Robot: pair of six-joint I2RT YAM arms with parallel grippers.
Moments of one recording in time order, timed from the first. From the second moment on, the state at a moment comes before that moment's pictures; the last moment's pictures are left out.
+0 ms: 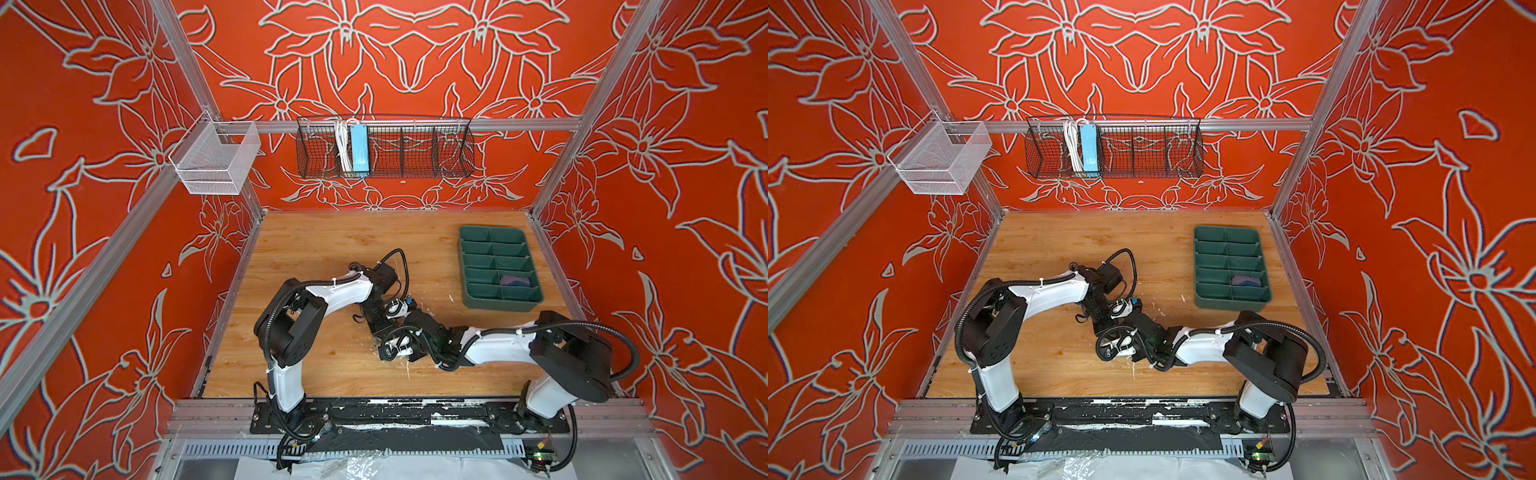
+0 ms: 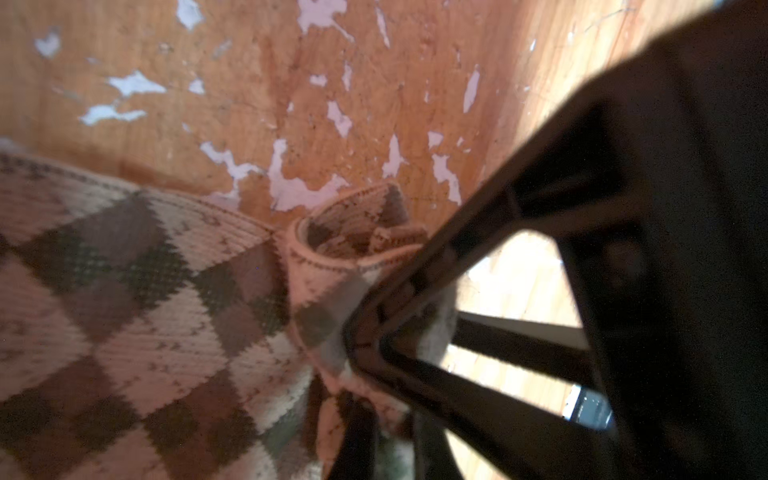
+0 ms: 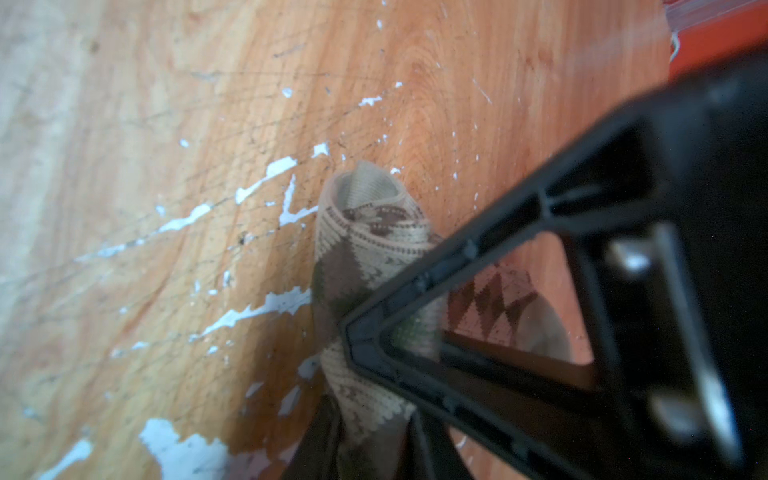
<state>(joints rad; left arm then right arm) -0.60 1.85 1.19 -0.91 0.45 0.56 1.03 1.62 0.68 0.13 0.07 -0.92</state>
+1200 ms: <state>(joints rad) -0.60 0.64 0.75 -0.41 -0.23 0.47 0.79 1.96 1.34 -0.92 -0.50 -0.80</state>
